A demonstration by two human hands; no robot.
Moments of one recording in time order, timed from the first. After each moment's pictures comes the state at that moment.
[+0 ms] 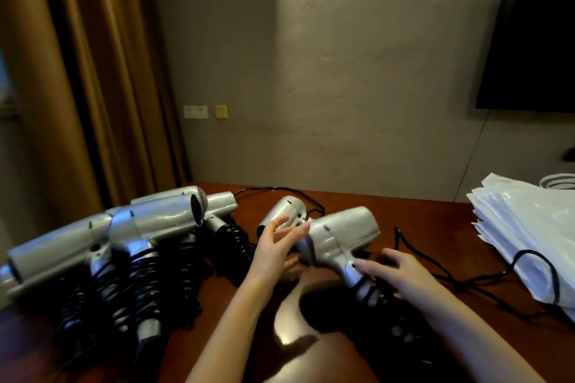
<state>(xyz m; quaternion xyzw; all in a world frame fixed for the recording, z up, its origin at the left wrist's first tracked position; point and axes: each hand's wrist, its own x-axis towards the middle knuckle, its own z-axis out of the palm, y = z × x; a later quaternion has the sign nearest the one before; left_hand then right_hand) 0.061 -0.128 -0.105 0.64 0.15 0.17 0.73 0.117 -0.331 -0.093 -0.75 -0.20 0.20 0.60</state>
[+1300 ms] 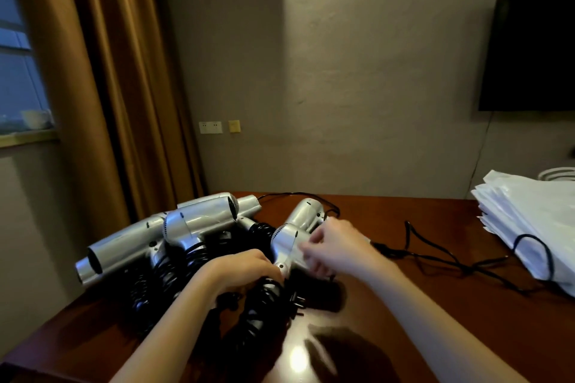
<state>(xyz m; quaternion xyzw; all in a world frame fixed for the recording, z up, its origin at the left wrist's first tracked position) -0.032 -0.063 -0.067 0.89 0.17 -0.10 0.41 0.056 -0.231 -0.058 -0.88 -0.35 0.05 0.33</state>
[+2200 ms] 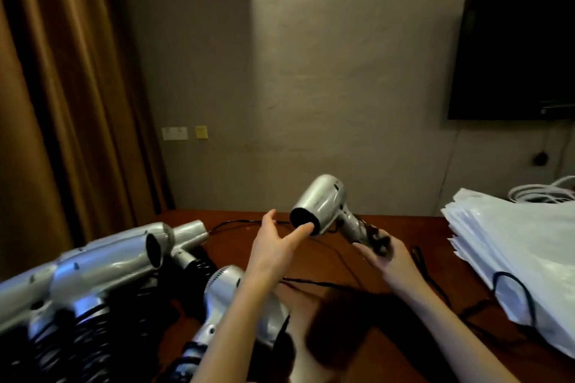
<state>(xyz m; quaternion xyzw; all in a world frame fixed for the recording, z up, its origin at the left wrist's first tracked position) 0.102 -0.149 -0.050 0.80 0.16 0.20 0.54 0.217 -0.332 -0.109 -0.76 -0.27 -0.09 0.58</state>
